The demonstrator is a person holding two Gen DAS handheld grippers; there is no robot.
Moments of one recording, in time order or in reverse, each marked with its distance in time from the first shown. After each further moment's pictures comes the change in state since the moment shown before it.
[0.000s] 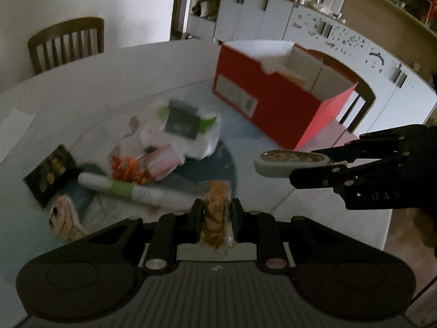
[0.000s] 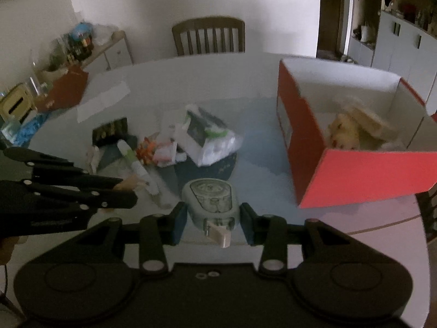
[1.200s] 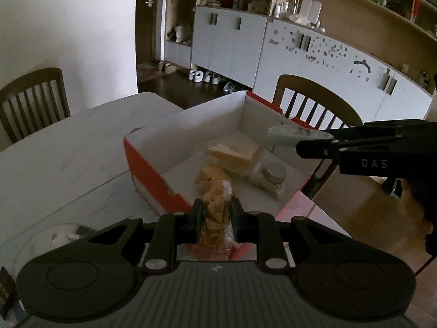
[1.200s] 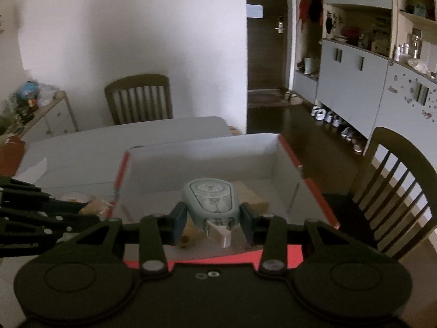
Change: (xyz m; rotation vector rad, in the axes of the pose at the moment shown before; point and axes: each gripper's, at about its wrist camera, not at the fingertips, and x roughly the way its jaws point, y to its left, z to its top) left arm 0.076 -0.123 0.140 0.099 -0.079 0.002; right arm -0.036 -0.194 0.057 0.084 -0.189 -0.189
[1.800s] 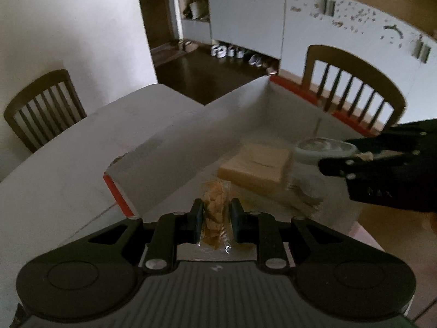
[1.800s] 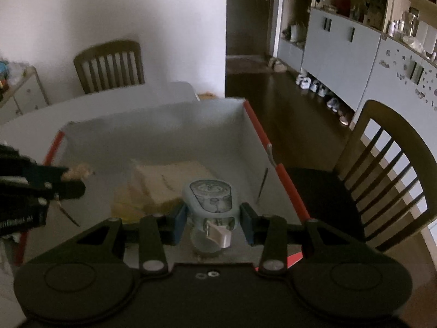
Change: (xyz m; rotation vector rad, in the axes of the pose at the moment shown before) left arm 0.091 -0.021 0.057 0.073 0.134 0.176; right arm 0.082 -0.043 0.005 0.010 0.186 -0.083
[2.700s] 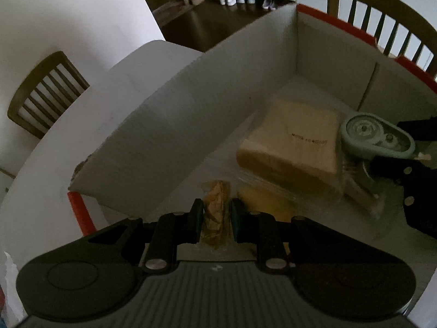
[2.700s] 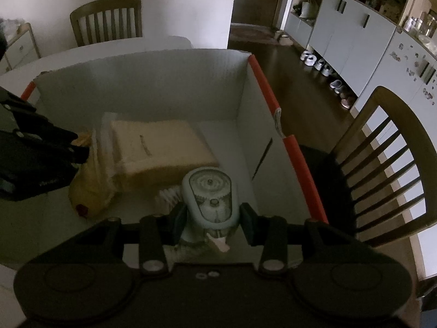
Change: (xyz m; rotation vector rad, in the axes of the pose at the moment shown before) left arm 0.085 -0.013 0.017 0.118 0.239 0.124; right arm 0.043 0.002 -0.003 -0.107 0.145 -0.026
